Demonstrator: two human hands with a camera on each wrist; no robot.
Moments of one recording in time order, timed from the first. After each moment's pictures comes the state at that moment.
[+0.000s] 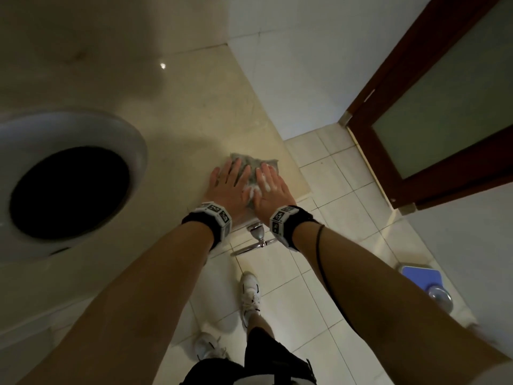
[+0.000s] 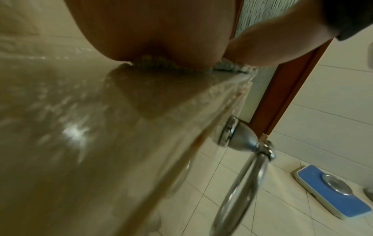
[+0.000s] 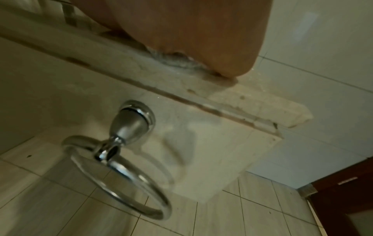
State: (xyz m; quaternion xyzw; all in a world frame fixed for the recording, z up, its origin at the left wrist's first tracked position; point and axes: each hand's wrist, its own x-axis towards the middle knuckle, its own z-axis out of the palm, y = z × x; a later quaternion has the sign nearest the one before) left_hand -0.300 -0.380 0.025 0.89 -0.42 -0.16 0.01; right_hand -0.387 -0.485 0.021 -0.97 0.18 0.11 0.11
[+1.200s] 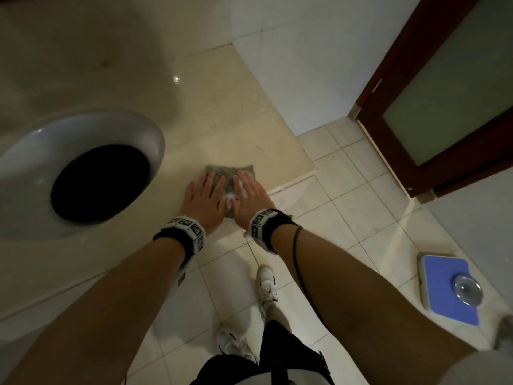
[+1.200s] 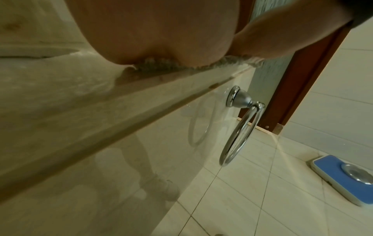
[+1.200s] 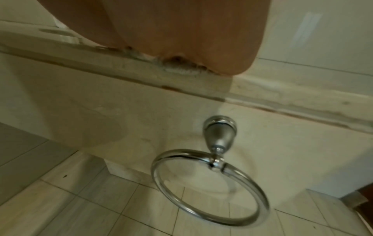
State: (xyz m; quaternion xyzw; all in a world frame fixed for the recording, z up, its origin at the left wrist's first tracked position) left_hand -0.331 -0.275 0.022 0.91 -0.37 -0.17 -0.01; right_hand -0.409 -0.398 0.017 -0.98 0.12 0.13 0.10
